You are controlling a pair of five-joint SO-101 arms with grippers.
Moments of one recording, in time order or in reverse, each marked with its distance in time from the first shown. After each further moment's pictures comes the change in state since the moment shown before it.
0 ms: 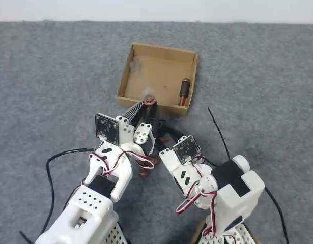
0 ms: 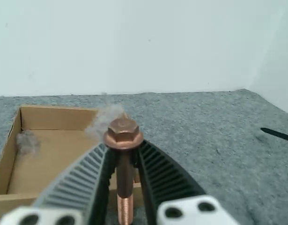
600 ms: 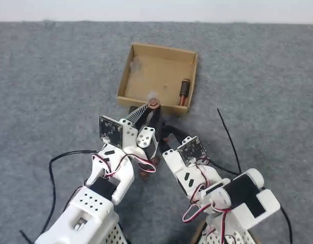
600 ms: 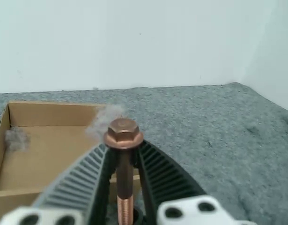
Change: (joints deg) left arm 2.2 -0.8 1.3 0.4 -0.2; right arm 1.0 -11.5 5.3 5.5 -0.3
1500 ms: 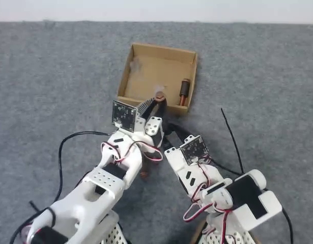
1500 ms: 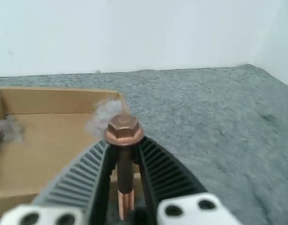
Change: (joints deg) left arm -0.9 28.7 -9.2 -16.2 0.0; right arm 1.5 -0.8 0.1 0.0 0.0
